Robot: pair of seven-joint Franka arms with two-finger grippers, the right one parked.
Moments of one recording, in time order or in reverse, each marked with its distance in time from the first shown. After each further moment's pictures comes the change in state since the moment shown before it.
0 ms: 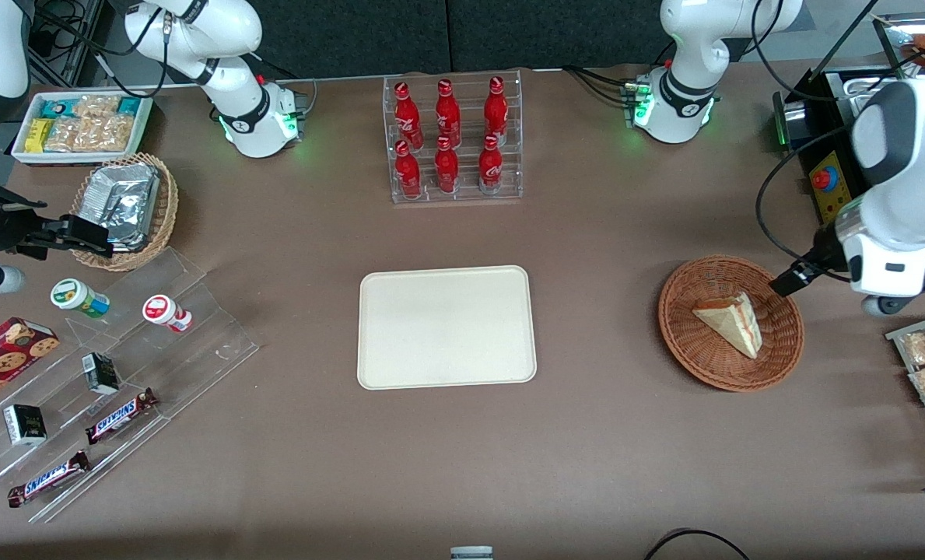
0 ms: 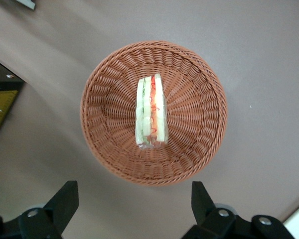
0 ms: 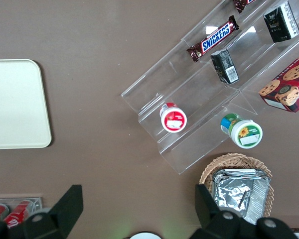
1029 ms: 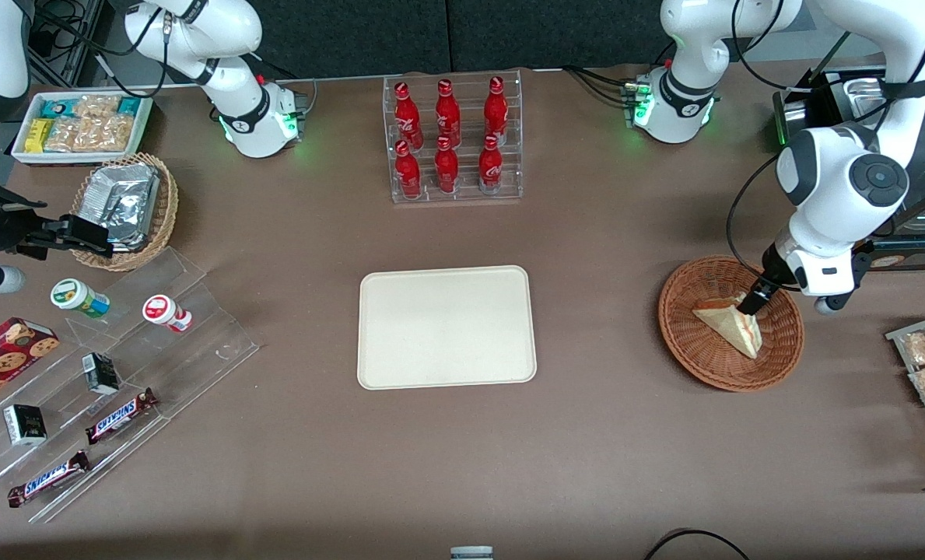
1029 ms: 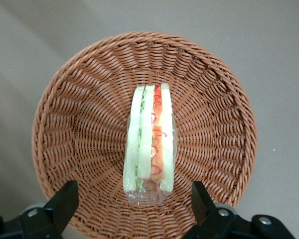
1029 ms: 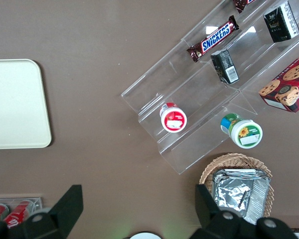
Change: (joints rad) arm 0.025 0.021 0.007 -0.390 0.001 0.580 -0.137
